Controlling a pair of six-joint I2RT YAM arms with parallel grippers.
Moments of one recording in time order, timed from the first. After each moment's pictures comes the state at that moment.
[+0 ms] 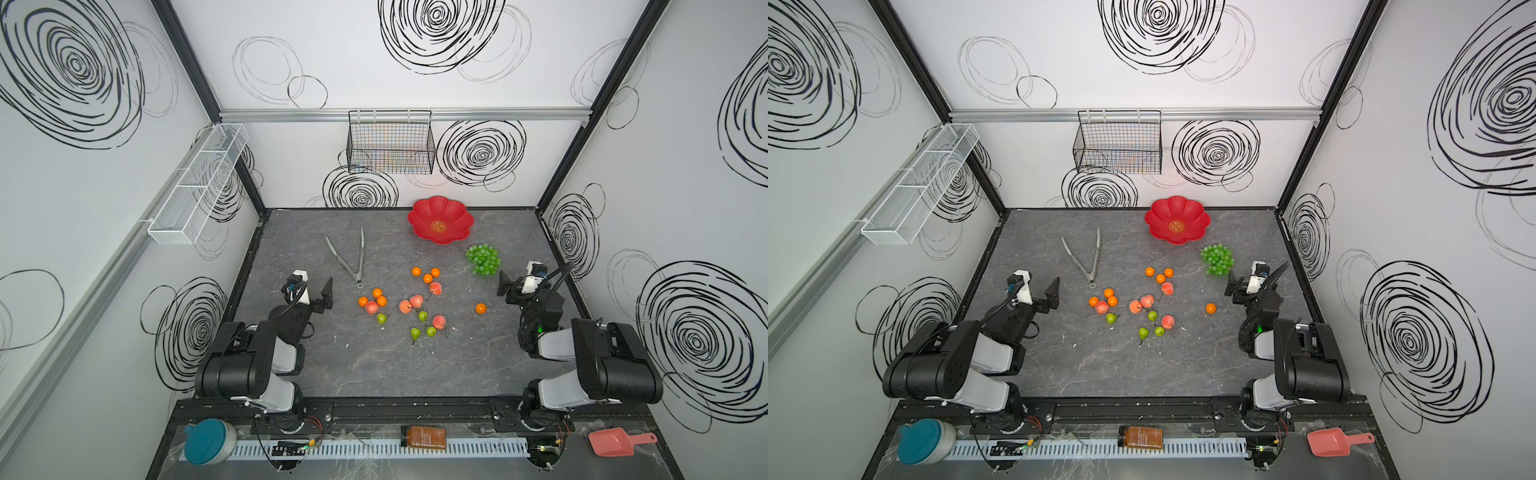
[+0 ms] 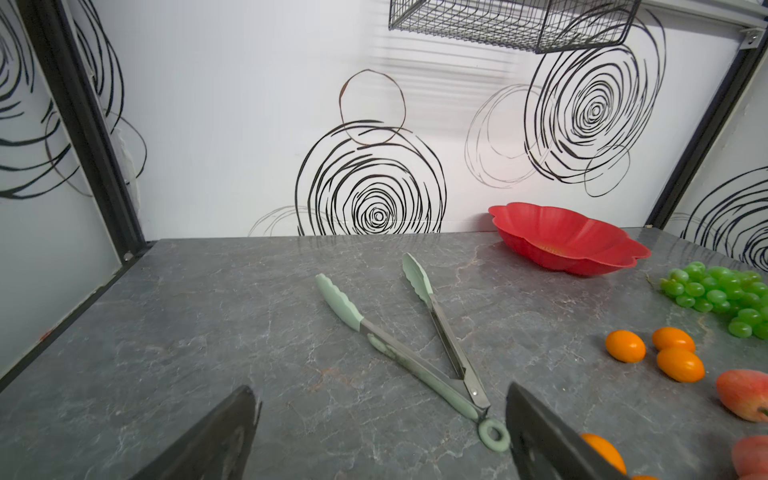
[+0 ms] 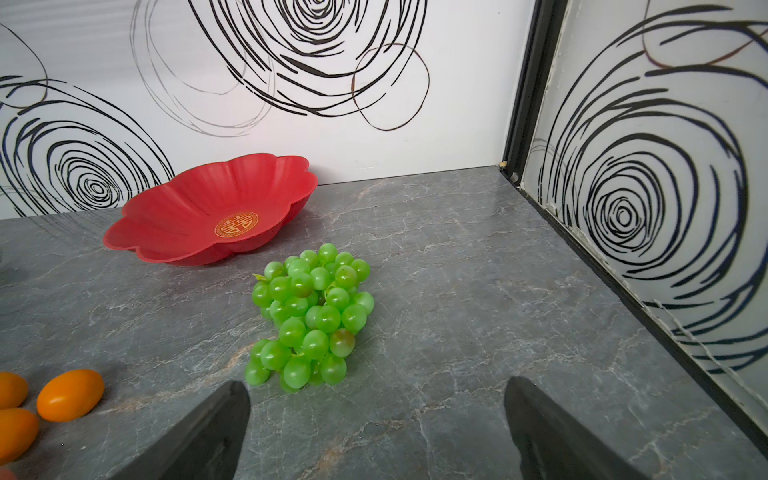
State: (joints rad) left arm 0.08 1.53 0.04 1.45 0.25 -0.07; right arm -0.14 1.47 0.19 1.11 -0.11 0.07
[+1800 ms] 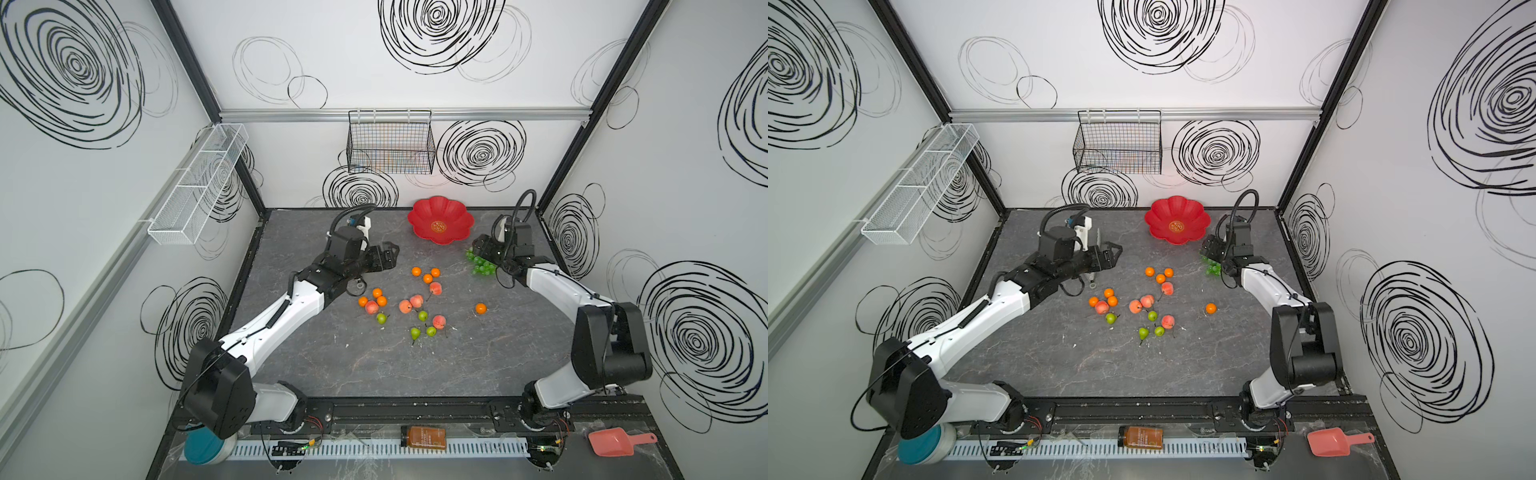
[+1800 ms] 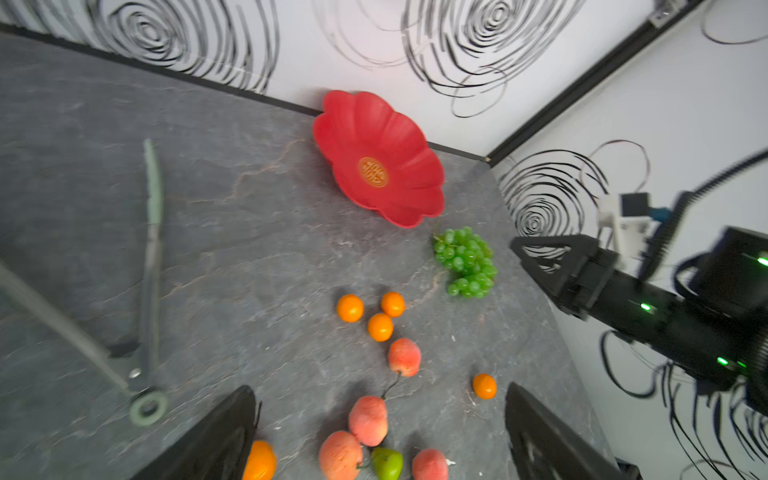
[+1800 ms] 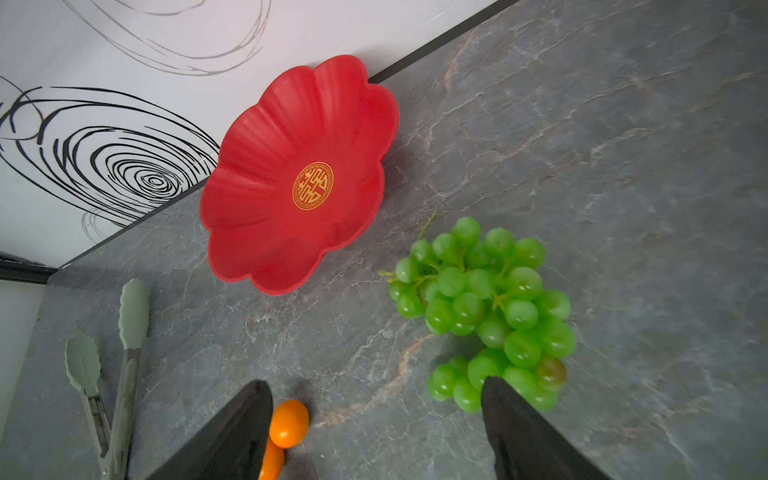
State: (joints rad) left arm -0.51 1.41 1.12 -0.19 0.13 -0.57; right arm 0.10 1.62 1.08 -0.14 -0.08 0.54
